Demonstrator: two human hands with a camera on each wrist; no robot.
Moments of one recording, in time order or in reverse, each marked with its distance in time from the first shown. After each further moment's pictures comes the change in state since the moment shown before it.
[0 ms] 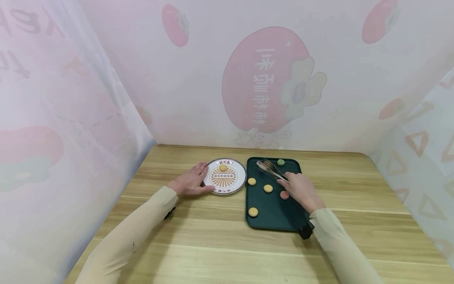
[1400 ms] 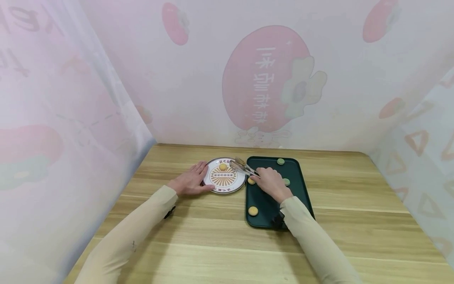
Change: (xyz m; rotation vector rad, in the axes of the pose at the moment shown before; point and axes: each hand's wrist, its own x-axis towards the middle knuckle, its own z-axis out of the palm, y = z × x) left_hand 0.000 0.002 0.000 -0.007 0.003 0.006; right_hand 0.043 -0.070 0.028 0.045 -0.129 0.009
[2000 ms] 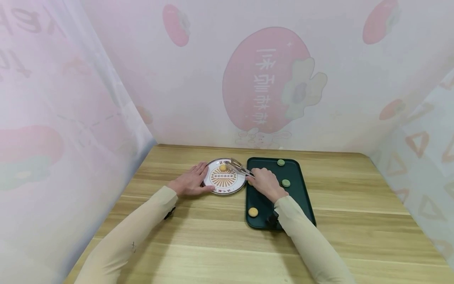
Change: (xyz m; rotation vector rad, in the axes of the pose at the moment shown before) left_hand -0.001 0.002 -0.004 0.013 -0.001 -0.001; right_hand 0.013 -0.012 0.012 0.003 -0.003 -0.012
